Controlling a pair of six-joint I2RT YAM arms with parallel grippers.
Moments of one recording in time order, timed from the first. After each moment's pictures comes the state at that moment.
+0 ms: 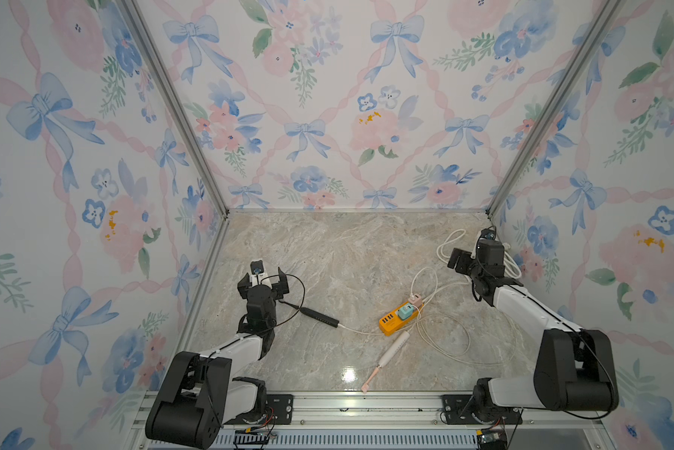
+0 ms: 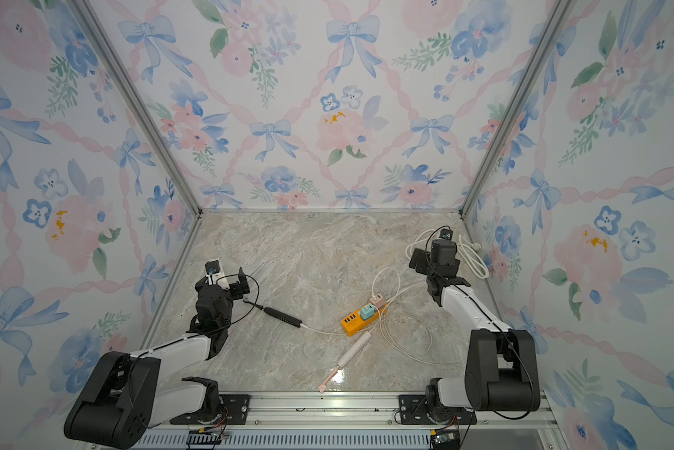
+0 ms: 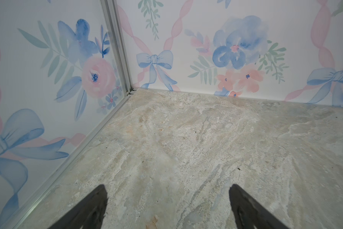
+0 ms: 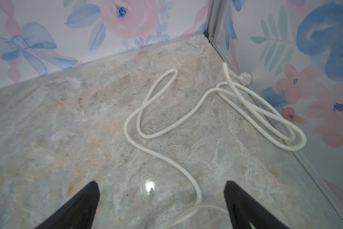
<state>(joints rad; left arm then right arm) -0.14 1.26 0.24 0.82 -0.38 -0.04 0.00 1.42 0.75 0.02 0.21 0.21</state>
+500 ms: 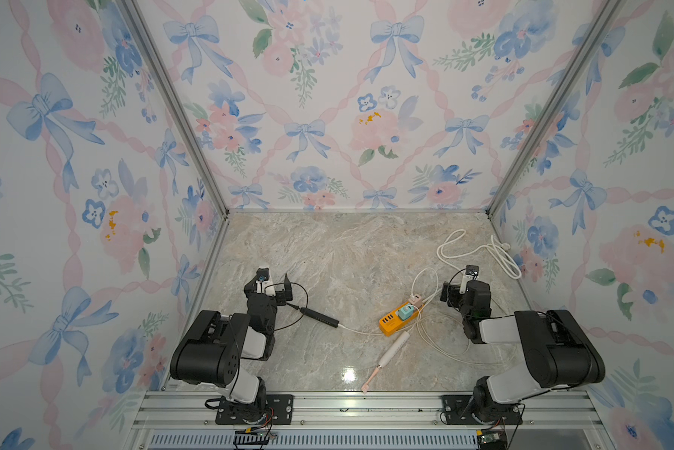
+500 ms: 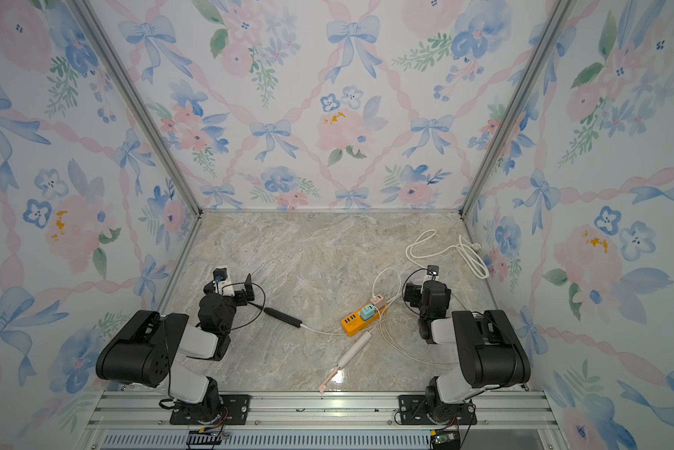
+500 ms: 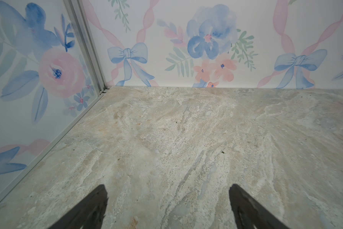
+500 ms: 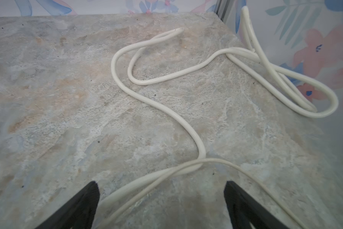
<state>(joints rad) -0.10 1.55 0.16 1.24 -0.20 0.00 0.05 1.55 0.33 0.75 0.23 0.05</state>
